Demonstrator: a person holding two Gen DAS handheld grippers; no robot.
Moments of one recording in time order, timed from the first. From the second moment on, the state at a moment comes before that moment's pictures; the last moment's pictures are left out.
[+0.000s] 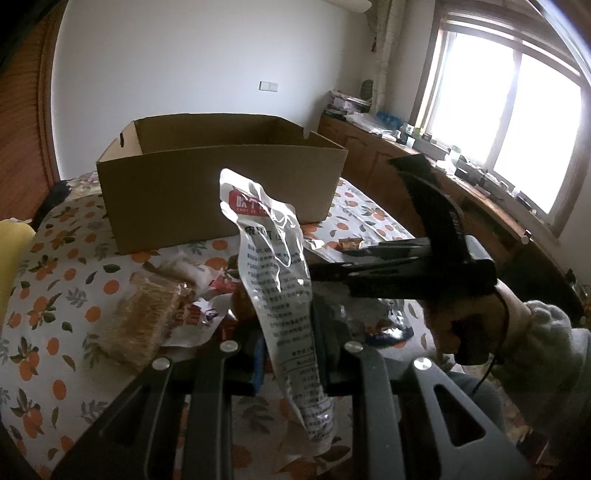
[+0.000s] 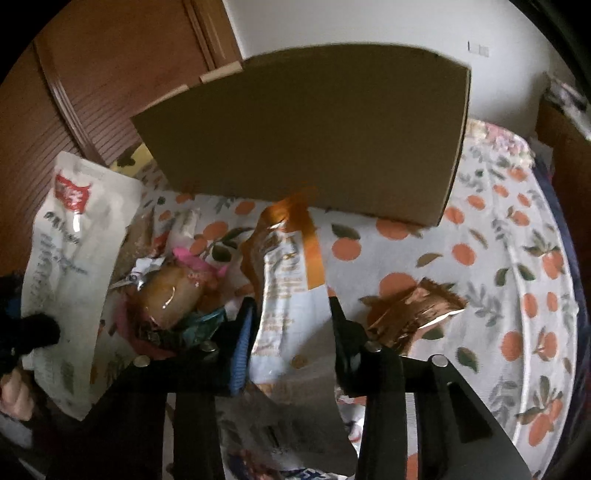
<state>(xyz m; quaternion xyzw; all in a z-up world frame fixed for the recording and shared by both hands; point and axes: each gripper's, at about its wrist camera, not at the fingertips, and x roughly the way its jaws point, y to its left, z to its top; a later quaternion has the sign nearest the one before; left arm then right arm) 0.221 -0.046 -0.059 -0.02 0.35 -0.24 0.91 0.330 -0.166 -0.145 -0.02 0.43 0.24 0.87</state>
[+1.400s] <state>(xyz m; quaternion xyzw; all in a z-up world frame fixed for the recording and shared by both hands) 0.247 -0.016 -0.009 -0.02 0.30 -0.23 0.93 0.307 -0.141 -0.060 -0.14 0.35 0.25 0.89</state>
